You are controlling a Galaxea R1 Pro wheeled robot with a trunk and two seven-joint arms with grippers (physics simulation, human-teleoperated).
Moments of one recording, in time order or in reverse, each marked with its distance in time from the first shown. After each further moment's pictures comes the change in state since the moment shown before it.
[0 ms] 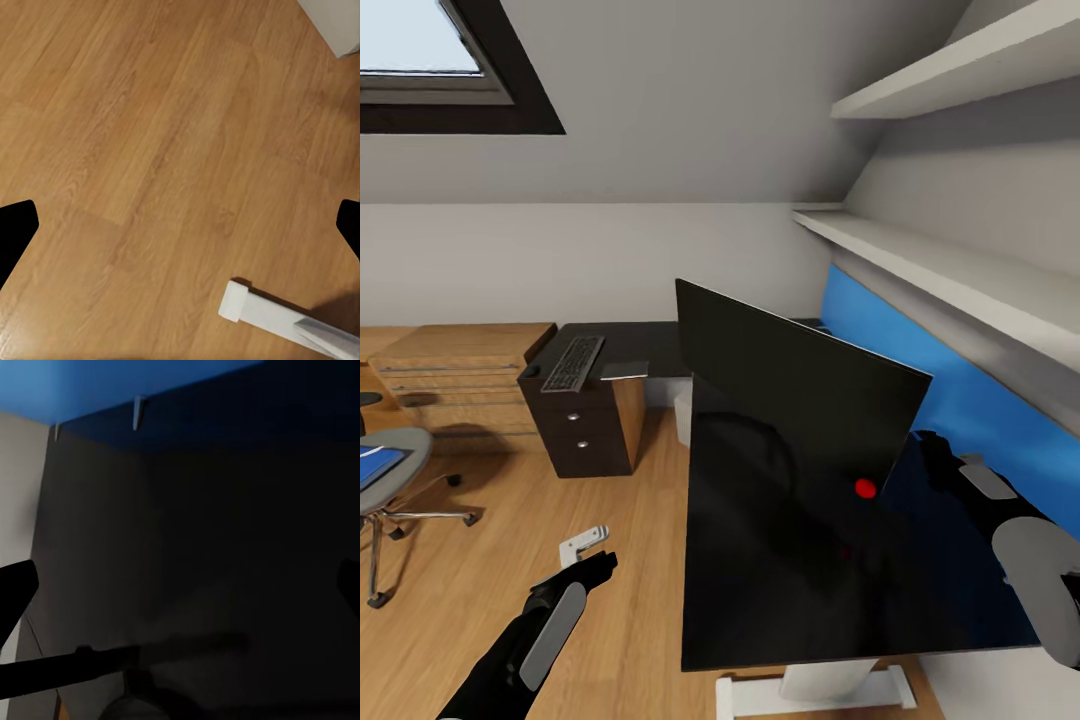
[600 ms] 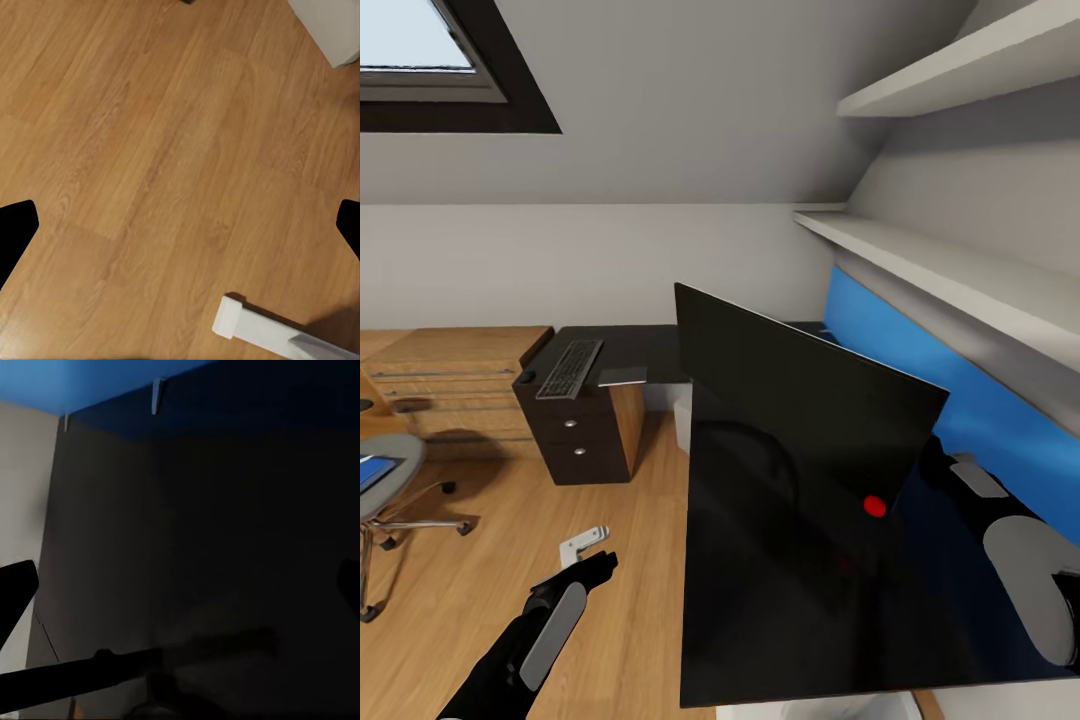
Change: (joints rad) left arm 0.000 -0.001 0.000 0.000 0.000 0.000 -0.001; right arm 0.000 0.023 -0.003 -0.006 -0.008 -0.003 0.005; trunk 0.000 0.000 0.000
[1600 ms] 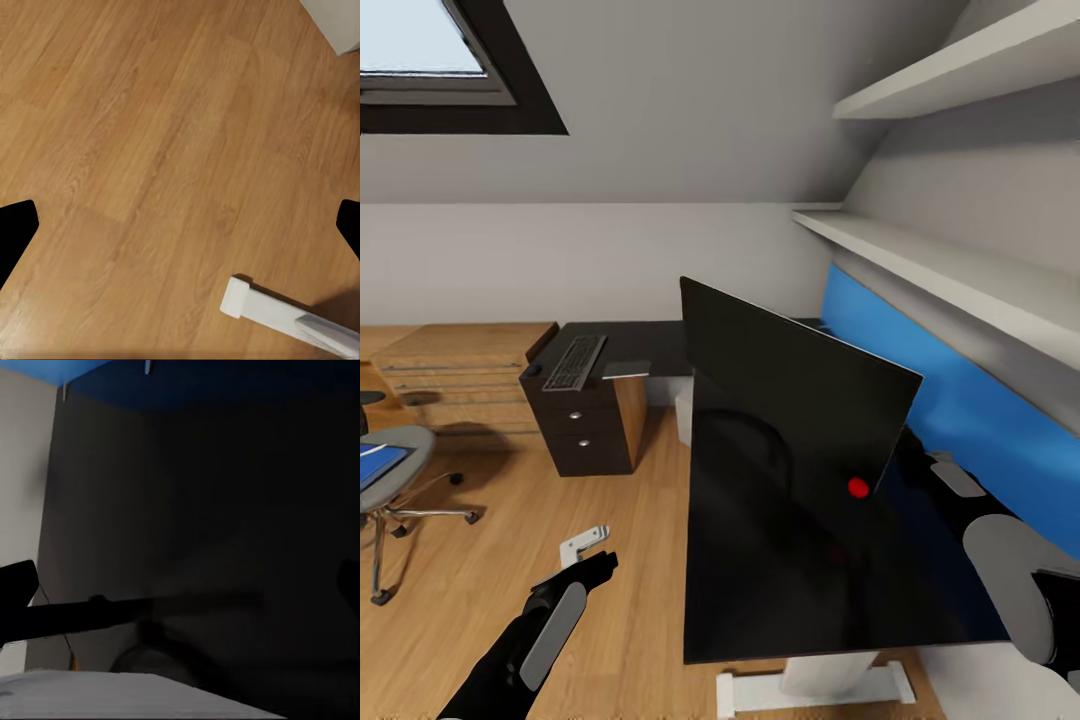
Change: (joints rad) left arm 0.000 0.000 0.000 0.000 0.000 0.000 0.000; right arm 0.000 0.055 0.008 -0.002 0.009 0.001 0.003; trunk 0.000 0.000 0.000
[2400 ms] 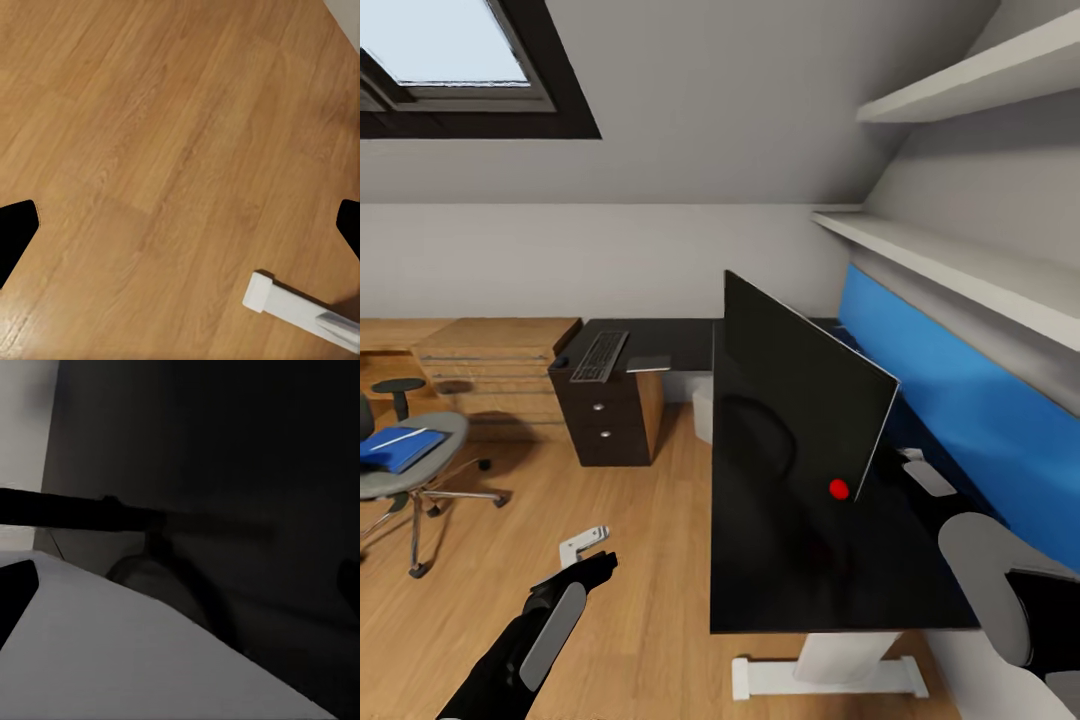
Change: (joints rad) left arm 0.000 0.001 0.000 0.000 -0.001 0.000 0.000; right arm 0.000 0.069 0.057 -0.002 0.004 -0.007 0.001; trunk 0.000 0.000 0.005
